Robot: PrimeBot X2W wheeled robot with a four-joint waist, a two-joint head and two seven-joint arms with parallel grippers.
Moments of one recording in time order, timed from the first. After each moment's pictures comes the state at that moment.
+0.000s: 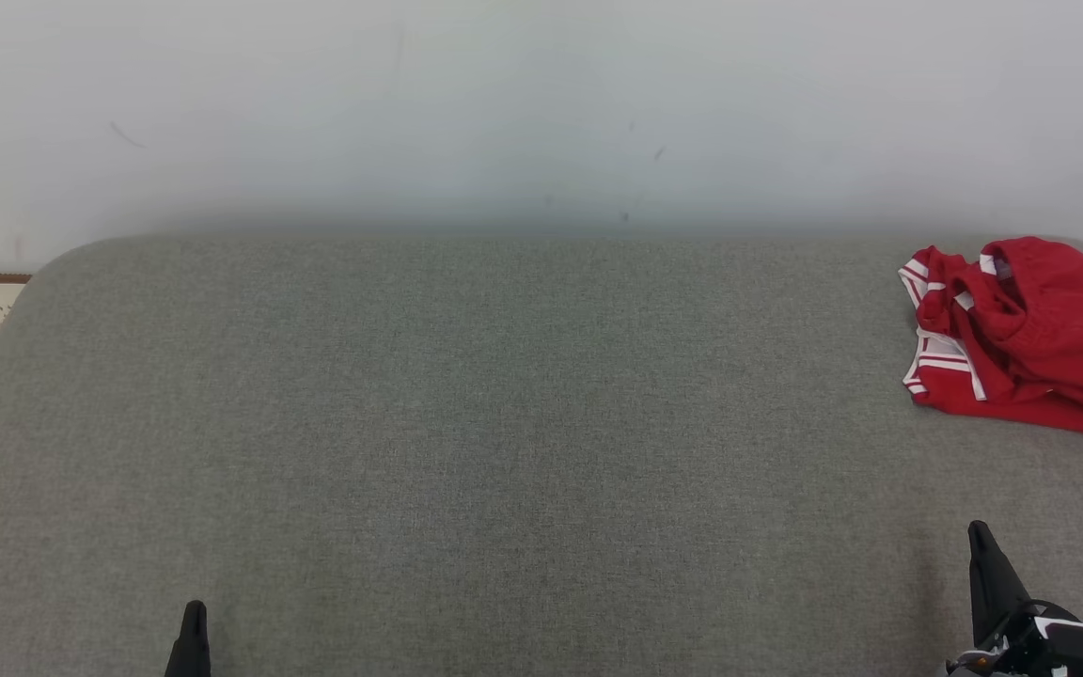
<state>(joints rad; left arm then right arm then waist) -0.06 0.05 0.06 0.20 -1.62 -0.13 0.05 -0.10 -0.06 -0.15 0.24 1.62 0.13 0.16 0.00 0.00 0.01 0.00</state>
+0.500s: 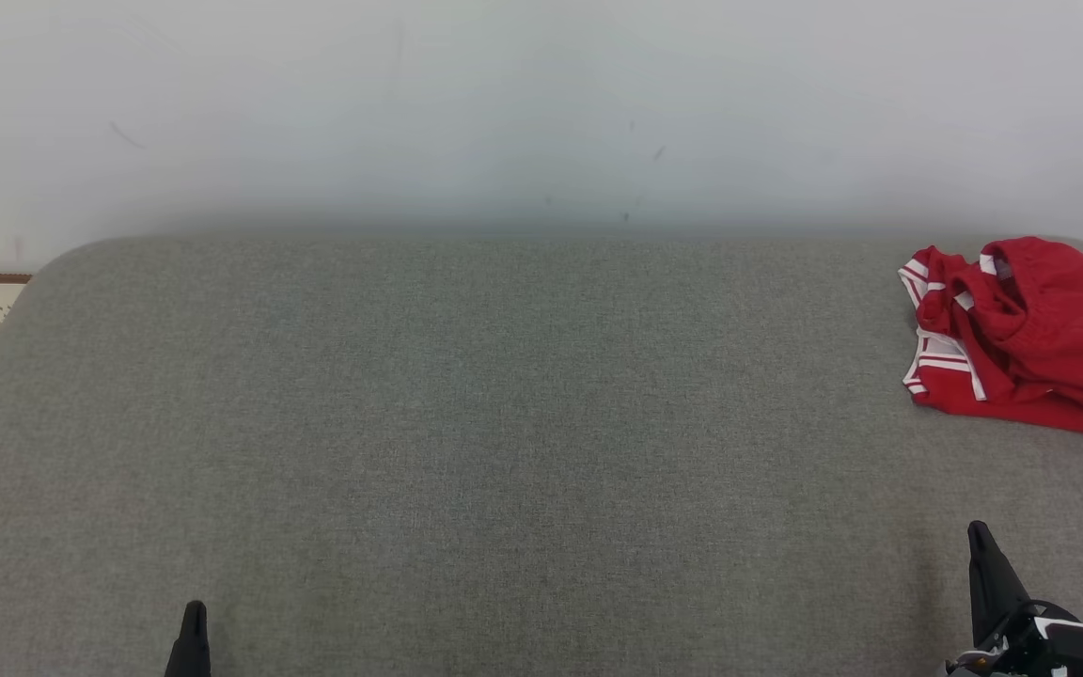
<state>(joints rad) -0.06 0.05 0.06 0.20 -1.62 -0.13 0.05 -0.10 -0.06 -0.15 0.24 1.62 0.13 0.17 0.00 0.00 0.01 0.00</state>
